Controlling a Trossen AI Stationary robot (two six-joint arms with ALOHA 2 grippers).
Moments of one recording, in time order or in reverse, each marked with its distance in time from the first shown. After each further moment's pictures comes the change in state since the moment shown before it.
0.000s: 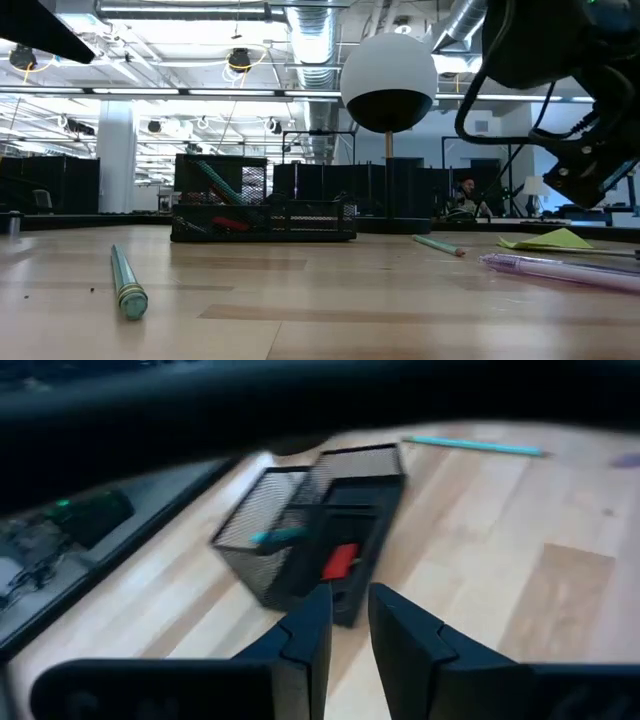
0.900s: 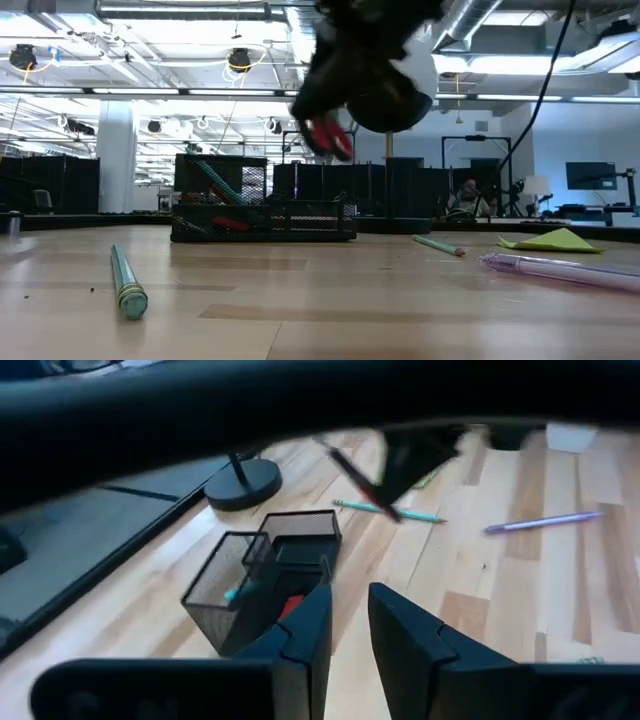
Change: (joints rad) left arm -0.139 -0.222 0.005 -0.031 -0.112 0.066; right arm -0.144 0.003 0.356 0.506 0.936 -0.343
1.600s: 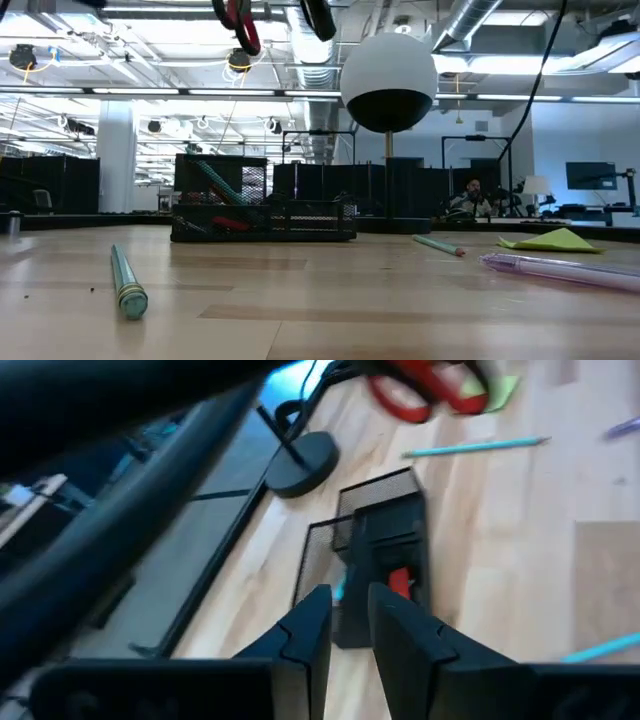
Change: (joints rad) left arm 0.151 -0.152 -0.047 -0.002 0.078 0.469; right arm -0.092 -0.004 0.234 0.143 -0.291 -0.281
